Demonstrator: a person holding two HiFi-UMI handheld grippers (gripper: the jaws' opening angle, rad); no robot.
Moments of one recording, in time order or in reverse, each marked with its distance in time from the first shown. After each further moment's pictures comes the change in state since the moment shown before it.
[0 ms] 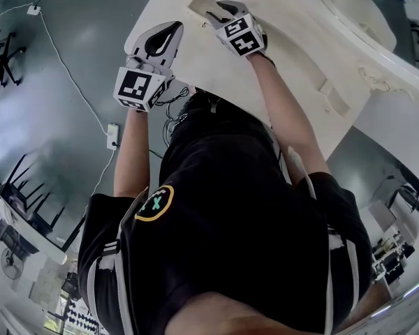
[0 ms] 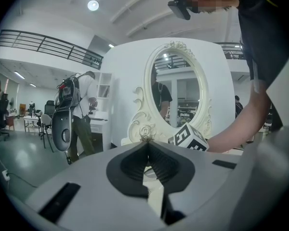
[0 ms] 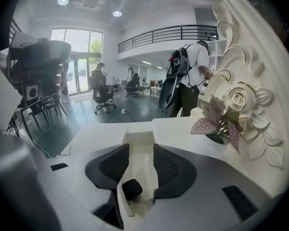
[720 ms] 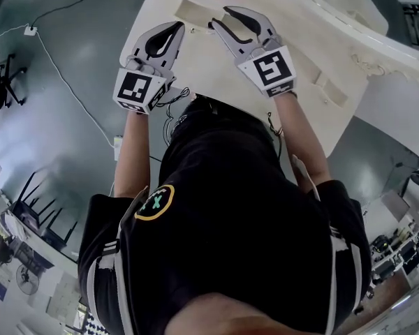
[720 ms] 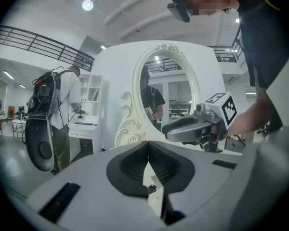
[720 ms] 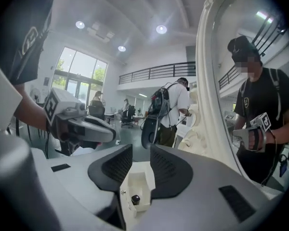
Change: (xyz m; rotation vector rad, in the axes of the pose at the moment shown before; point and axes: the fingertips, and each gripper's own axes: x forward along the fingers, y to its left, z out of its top) left arm 0.025 -0.025 0.033 0.041 -0.037 -0.101; right arm -0.168 0.008 0.096 -0.040 -0.398 -0.087
